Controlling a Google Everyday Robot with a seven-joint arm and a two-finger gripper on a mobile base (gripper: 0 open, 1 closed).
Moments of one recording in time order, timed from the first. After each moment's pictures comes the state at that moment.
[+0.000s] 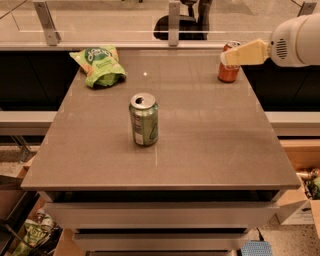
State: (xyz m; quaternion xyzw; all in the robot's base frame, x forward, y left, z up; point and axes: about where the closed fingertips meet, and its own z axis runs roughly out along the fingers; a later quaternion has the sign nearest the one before) arm 0.617 -0.233 0.996 -0.20 0.83 0.03 0.52
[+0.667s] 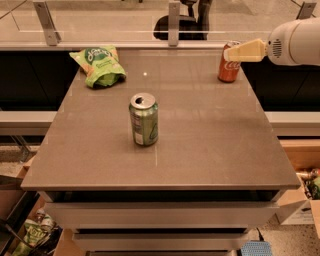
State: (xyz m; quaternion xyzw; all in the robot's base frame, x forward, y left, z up) arm 0.662 -0.253 0.979 -0.17 0.83 0.03 0.53
